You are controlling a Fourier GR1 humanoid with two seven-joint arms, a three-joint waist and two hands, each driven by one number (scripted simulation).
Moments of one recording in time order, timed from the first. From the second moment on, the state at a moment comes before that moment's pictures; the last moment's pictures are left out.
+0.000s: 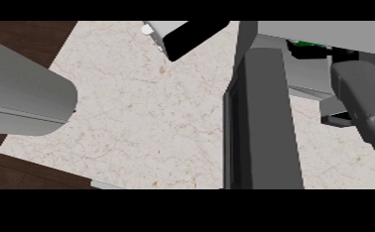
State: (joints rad) left arm 0.57 0.19 0.33 -2.29 0.57 -0.51 -0.10; right arm -1.06 -0.45 -0.35 -0.10 0.31 -0.35 -0.68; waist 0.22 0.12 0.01
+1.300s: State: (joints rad) left arm 0.50 0.23 0.30 -2.22 0.54 -0.51 -0.04; right arm -1.21 -0.23 -0.30 -0.07 0.37 -0.32 -0.60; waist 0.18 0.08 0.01
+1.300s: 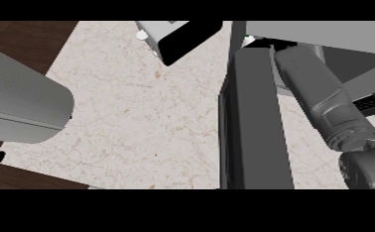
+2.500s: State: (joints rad) left arm 0.51 0.14 0.10 -2.13 0.39 -0.63 -0.08; right arm -1.07 -0.28 -0.41 -0.09 0.26 -0.06 -0.74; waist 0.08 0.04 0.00
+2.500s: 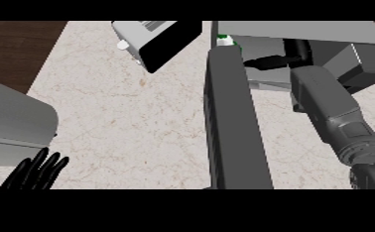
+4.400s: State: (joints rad) left arm -0.01 0.00 -0.28 -1.46 -0.24 -0.41 -0.26; right arm -0.12 -0.26 -0.33 -0.68 0.08 0.36 -0.86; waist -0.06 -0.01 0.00
